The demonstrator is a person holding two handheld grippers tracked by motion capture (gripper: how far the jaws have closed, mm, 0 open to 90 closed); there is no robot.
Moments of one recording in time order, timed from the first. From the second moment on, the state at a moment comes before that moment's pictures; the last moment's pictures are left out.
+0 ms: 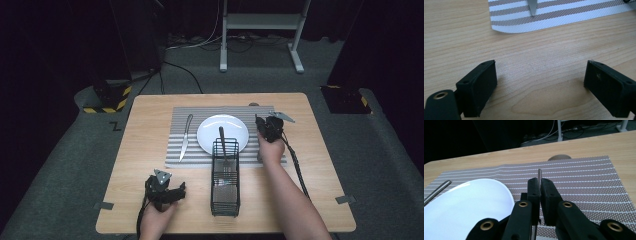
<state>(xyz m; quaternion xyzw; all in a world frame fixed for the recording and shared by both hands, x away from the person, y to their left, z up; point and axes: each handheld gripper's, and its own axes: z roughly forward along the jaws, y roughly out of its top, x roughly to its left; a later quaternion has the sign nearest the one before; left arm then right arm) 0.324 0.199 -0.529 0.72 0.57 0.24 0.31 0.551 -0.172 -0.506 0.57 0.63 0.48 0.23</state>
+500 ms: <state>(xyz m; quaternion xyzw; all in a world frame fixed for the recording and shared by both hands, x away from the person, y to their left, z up) 0.324 0.198 -0.529 0.72 0.57 0.24 0.31 0.534 -0.170 -0.489 0.54 0.64 0.50 0.25</state>
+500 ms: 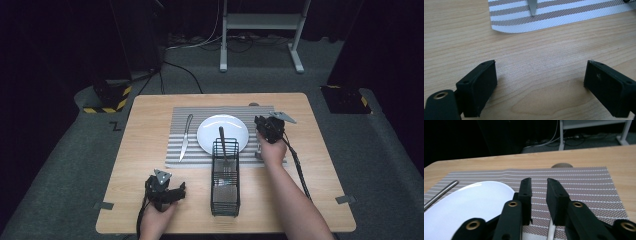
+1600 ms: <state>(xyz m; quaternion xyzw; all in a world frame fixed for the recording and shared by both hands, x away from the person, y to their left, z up) 0.323 0.202 -0.529 0.73 0.56 0.24 0.32 0.392 -0.132 -0.423 0.37 0.64 0.62 0.26</state>
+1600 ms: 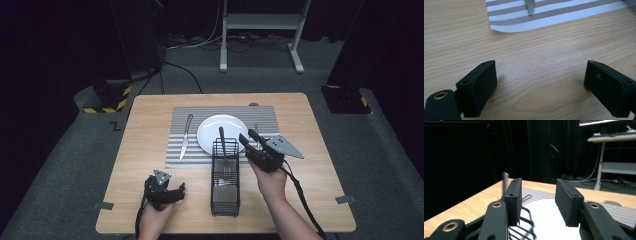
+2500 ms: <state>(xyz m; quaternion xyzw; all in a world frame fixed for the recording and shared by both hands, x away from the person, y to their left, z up) 0.321 0.203 -0.529 0.73 0.56 0.24 0.32 0.419 -0.082 -0.421 0.33 0.72 0.58 0.22</state>
